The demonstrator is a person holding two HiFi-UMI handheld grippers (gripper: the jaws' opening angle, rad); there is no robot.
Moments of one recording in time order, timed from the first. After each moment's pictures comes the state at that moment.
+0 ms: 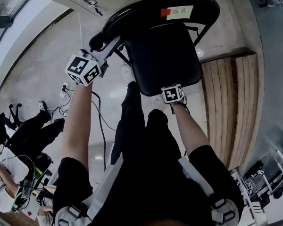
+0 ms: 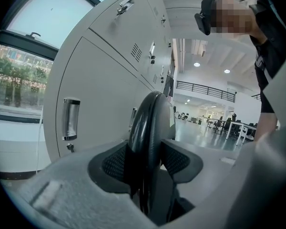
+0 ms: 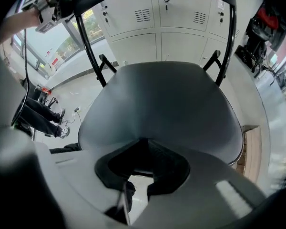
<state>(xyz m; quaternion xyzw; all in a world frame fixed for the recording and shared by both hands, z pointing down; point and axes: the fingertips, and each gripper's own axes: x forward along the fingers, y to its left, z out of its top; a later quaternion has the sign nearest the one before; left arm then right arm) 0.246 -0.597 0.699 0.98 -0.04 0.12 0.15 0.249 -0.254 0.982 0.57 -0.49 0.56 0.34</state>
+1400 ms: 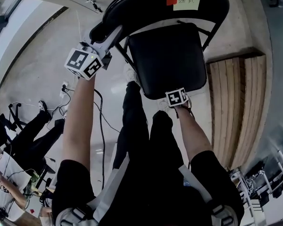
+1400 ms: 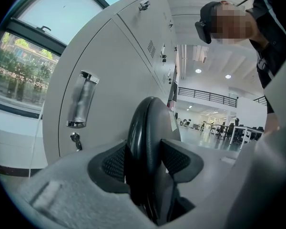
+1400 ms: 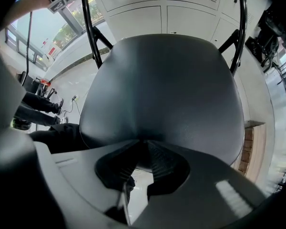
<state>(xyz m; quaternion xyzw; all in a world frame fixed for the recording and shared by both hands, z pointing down) 0.262 -0.646 0.758 0.98 -0.05 0.08 0.16 0.225 -0.231 1.054 0.52 -0.48 0.60 0.38</state>
